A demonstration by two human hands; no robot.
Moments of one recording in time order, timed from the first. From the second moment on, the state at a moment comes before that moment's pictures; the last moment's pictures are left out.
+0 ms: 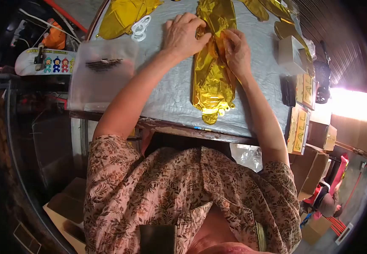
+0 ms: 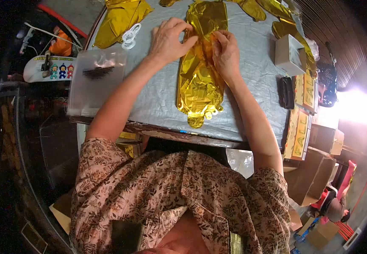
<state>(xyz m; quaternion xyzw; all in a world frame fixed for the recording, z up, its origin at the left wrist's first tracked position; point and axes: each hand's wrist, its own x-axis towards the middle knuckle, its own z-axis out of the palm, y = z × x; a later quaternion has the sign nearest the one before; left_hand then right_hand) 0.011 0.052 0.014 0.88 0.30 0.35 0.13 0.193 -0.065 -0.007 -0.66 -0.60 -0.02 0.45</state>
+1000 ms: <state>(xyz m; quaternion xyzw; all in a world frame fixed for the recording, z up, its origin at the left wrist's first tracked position) 0.023 0.045 0.002 0.92 0.28 0.27 -0.01 0.187 -0.064 -0.001 -0.68 -0.63 0.02 0.38</state>
